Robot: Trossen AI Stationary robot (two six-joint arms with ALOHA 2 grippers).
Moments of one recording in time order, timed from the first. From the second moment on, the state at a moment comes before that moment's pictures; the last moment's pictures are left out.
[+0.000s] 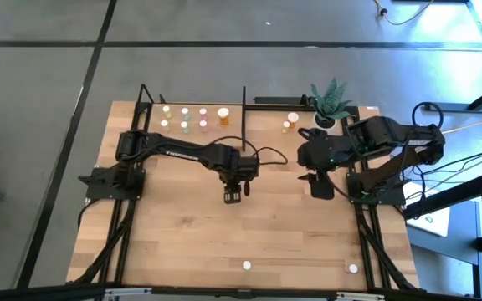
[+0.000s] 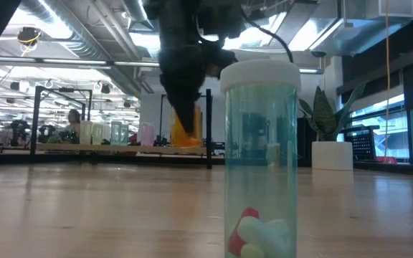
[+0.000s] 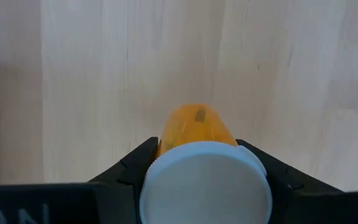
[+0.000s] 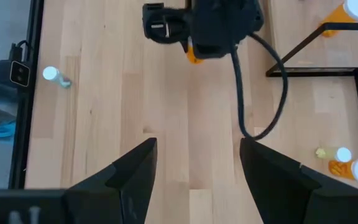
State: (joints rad) left arm 0.01 1.97 1.54 -0.93 -0.01 -0.12; right arm 0.23 1.45 1.86 -1.44 0.14 0.21
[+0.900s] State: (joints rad) left arm 0.01 2.03 1.54 -0.85 -0.01 -0.12; right arm 0.23 1.45 1.86 -1.37 0.13 0.20
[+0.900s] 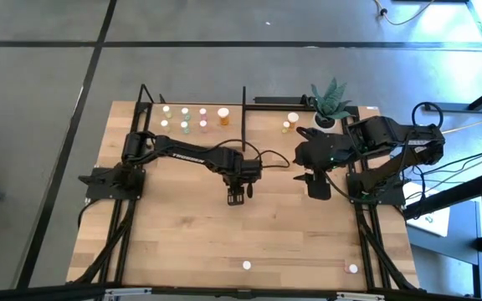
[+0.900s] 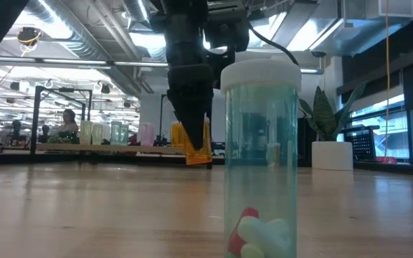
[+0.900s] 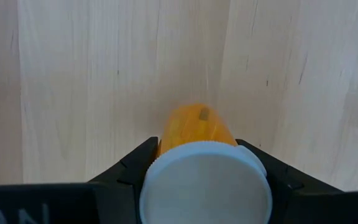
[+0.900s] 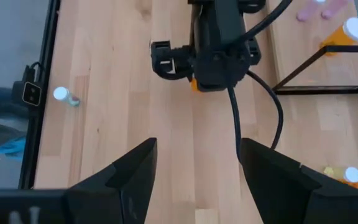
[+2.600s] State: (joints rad) left arm 0.00 2.05 1.60 -0.95 -0.01 -0.15; right arm 0.23 1.46 1.86 -1.28 0.13 0.20
